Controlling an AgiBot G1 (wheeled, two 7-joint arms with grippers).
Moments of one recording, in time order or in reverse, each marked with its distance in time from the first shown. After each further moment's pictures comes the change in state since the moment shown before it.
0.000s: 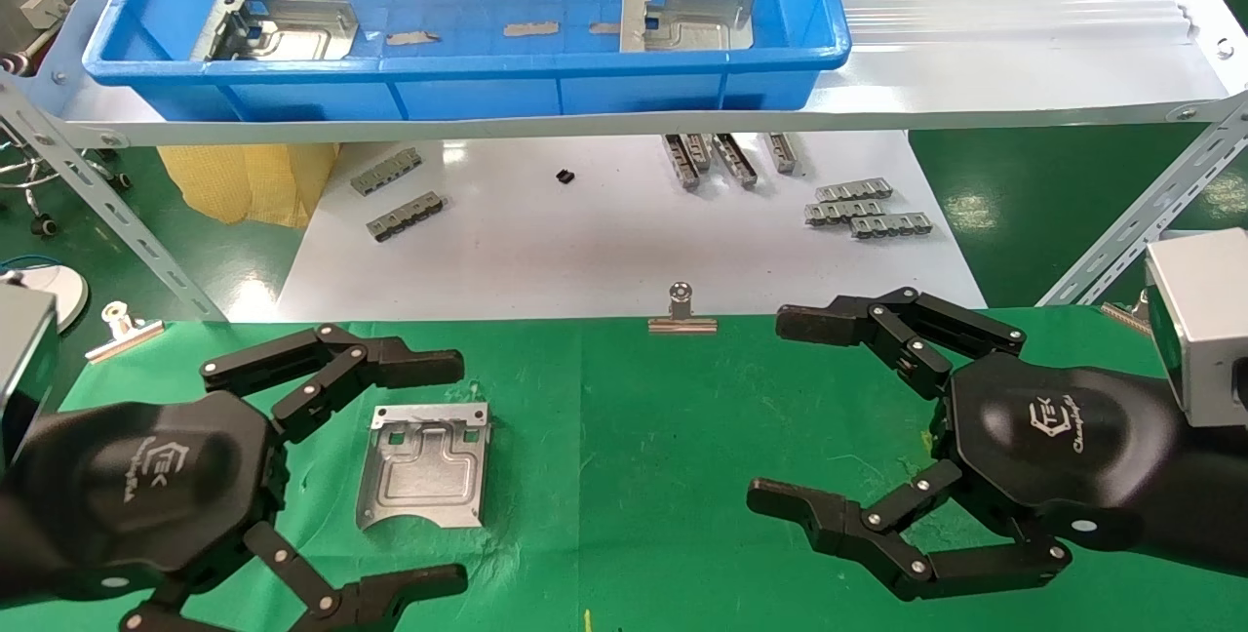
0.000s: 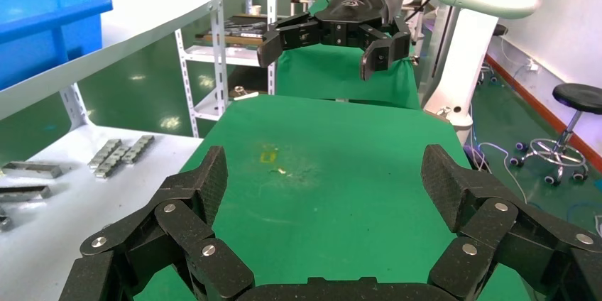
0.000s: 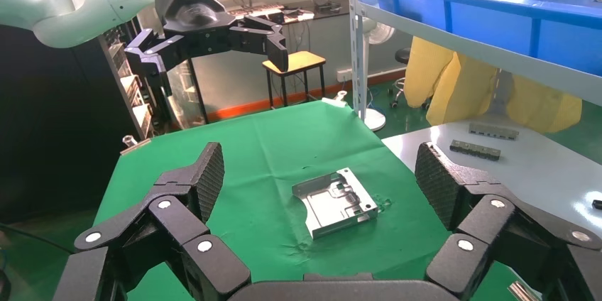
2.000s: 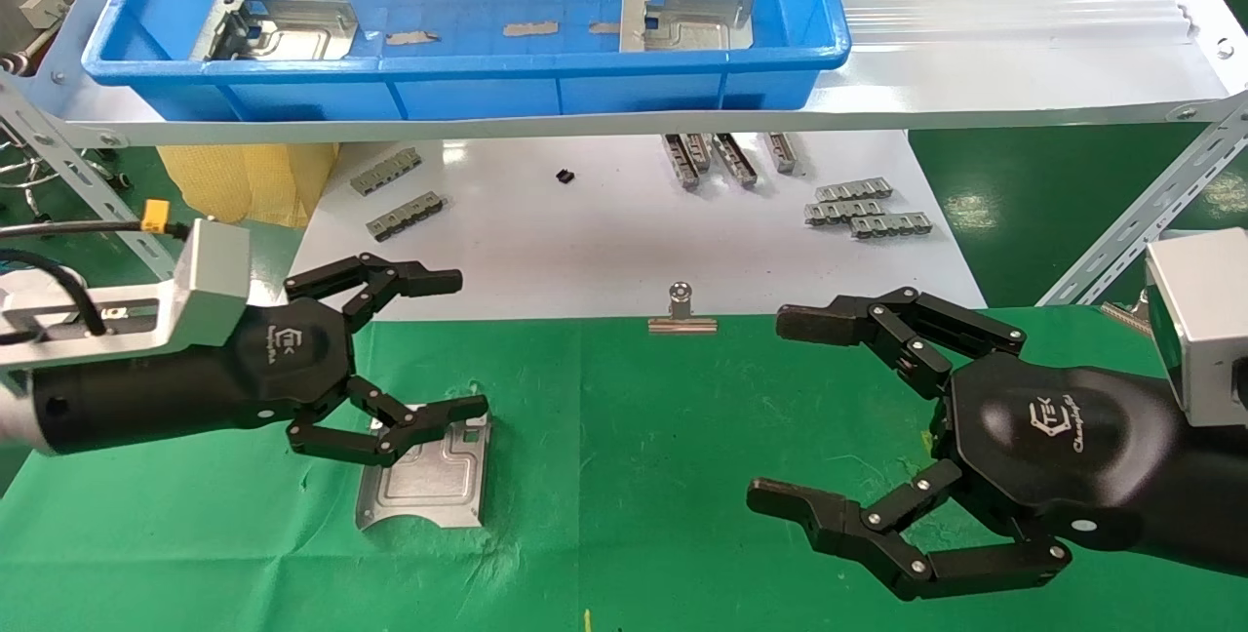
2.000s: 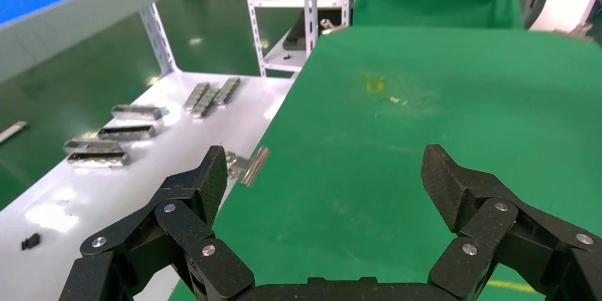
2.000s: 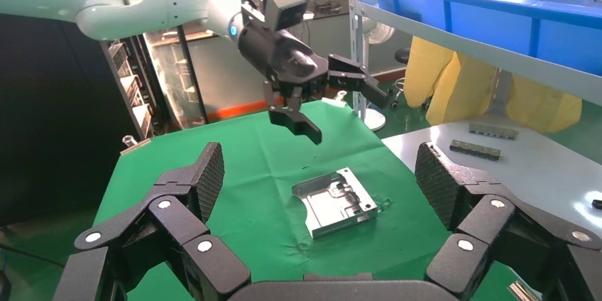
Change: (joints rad) left arm -0.352 0.210 0.282 0.672 0.178 0.063 0.416; right arm 0.000 0.000 0.000 0.000 0.000 0.000 0.000
